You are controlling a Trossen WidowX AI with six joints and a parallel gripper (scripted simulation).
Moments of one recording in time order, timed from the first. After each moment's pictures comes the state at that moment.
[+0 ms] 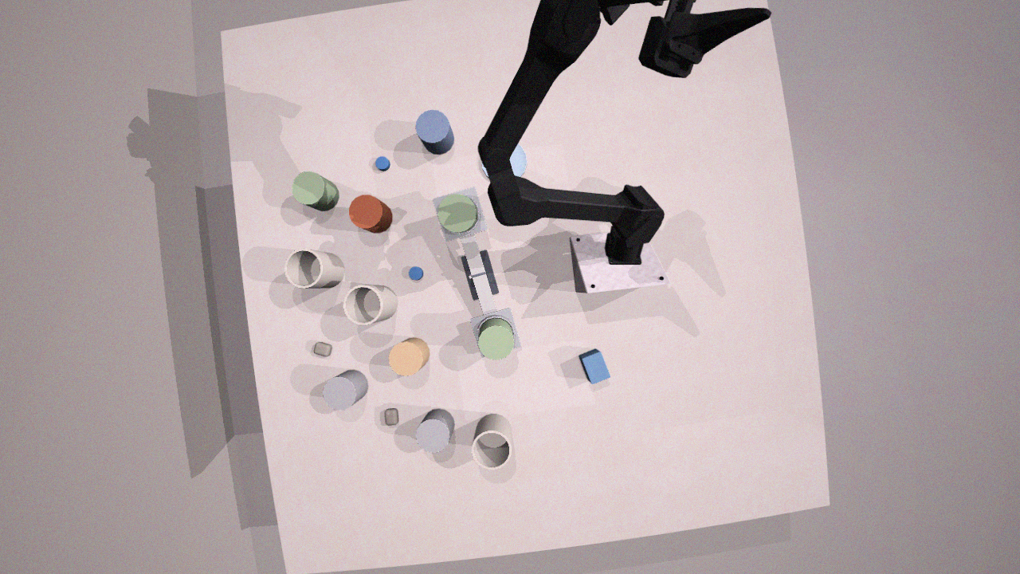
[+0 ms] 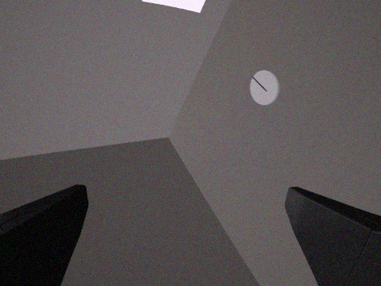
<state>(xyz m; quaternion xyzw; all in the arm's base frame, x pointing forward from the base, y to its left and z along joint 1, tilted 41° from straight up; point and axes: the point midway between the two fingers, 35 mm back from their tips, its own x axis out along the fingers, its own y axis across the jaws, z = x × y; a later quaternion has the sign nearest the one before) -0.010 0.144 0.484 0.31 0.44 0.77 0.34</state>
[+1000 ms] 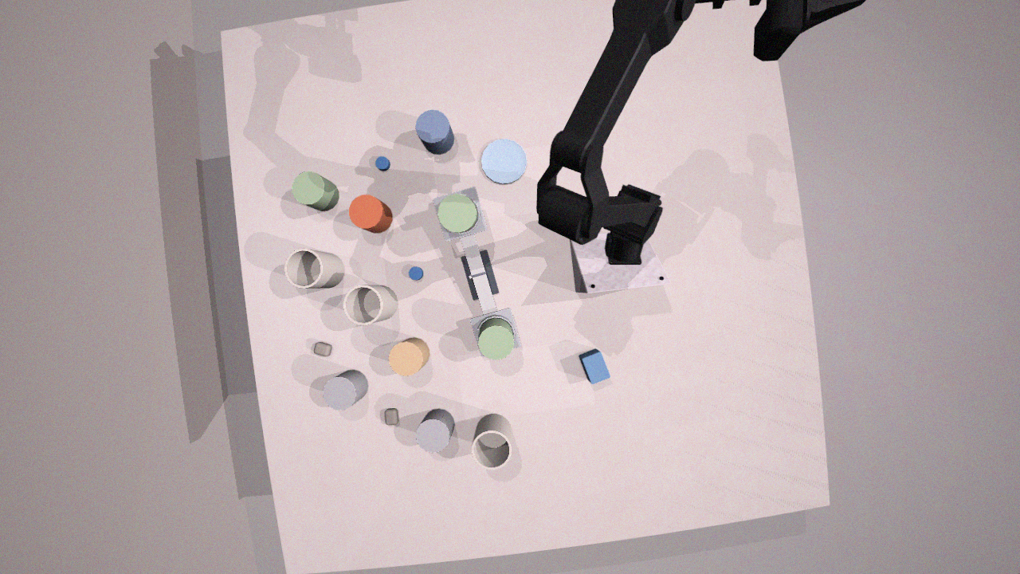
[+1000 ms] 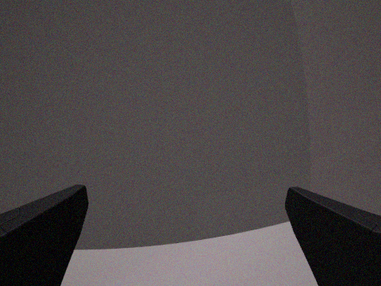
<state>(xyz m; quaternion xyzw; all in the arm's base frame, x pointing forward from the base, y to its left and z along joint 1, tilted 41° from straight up) -0.147 0.023 0.465 0.07 0.39 0.92 0.05</state>
